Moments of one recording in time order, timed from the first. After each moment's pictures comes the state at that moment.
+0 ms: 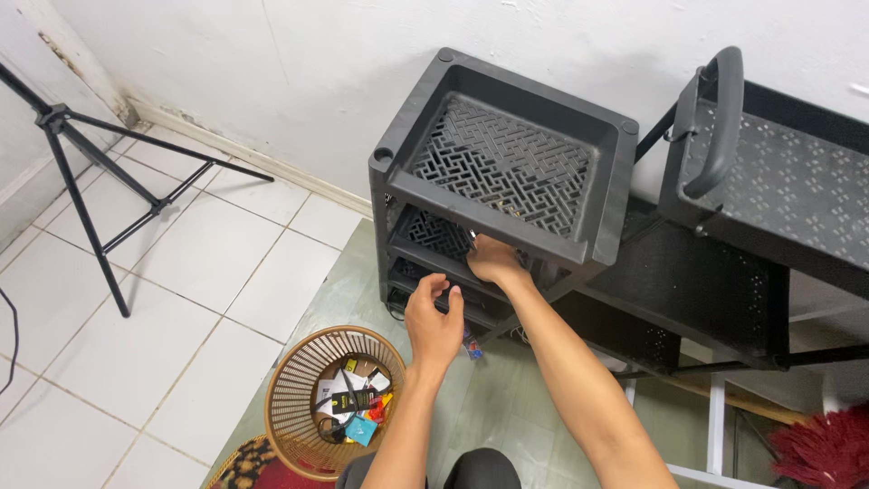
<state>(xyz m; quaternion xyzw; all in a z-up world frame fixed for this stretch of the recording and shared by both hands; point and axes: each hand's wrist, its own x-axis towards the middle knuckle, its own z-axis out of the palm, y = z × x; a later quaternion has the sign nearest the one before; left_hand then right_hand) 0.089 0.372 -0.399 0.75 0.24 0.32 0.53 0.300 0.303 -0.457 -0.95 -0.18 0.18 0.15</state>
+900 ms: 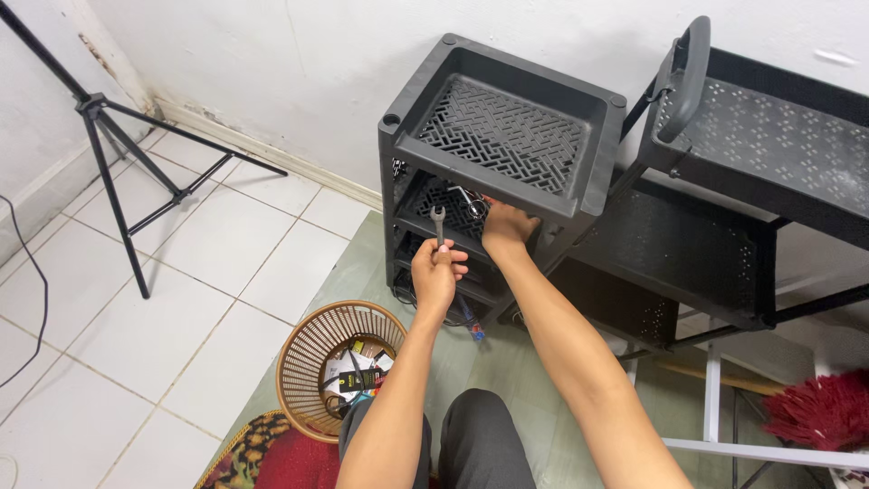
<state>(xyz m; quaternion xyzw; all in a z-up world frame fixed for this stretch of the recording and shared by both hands) 0.115 0.380 -0.438 0.51 0.24 0.22 0.80 0.290 0.312 -0.432 -1.00 -0.10 0.00 0.01</state>
